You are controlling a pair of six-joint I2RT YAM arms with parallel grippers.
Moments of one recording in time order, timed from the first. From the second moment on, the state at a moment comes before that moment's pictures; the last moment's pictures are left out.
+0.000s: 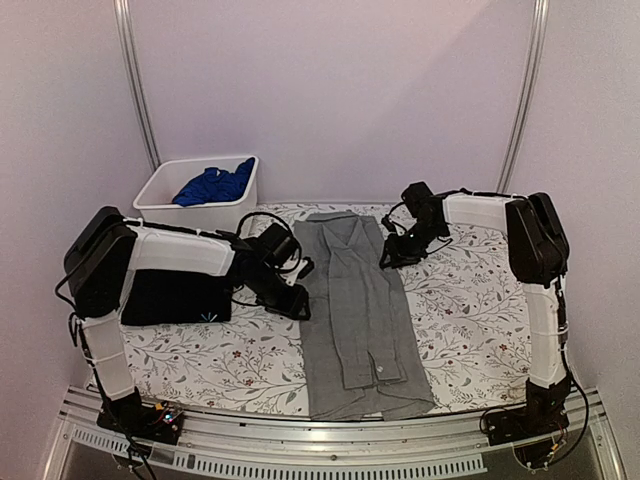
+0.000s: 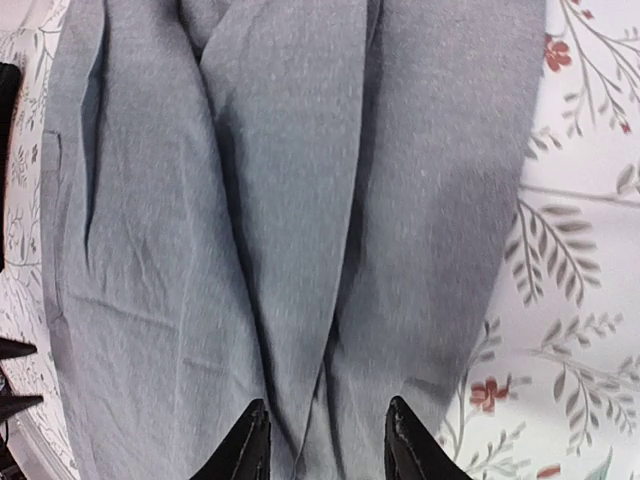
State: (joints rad) left arm -0.79 1.91 1.21 -0.45 0.21 -0.34; right arm 0.42 2.26 1.76 -0.69 -0.37 0.14
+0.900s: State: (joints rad) left arm -0.62 2.30 1.73 -0.55 0.16 -0.34; right arm 0.48 2.20 1.56 -0.58 -0.57 0.14
